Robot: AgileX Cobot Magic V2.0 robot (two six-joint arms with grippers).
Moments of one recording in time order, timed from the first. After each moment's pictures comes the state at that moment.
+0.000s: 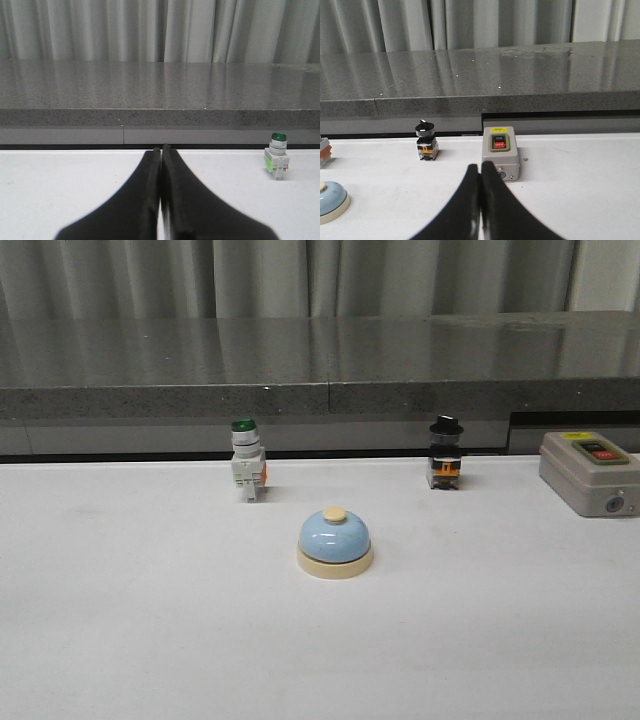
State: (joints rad) left arm -0.05 0.00 0.00 0.09 0.05 -0.09; right arm 0.06 -0.01 0.03 0.01 0.04 0.05
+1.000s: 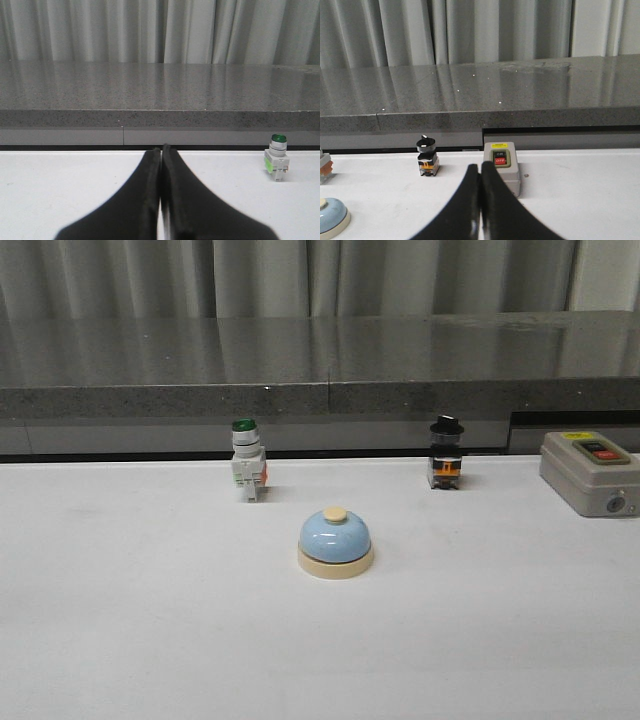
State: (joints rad) left arm -0.05 0.00 0.00 0.08 0.05 -0.09; right arm 0.06 -0.01 0.03 0.01 -0.02 0.05
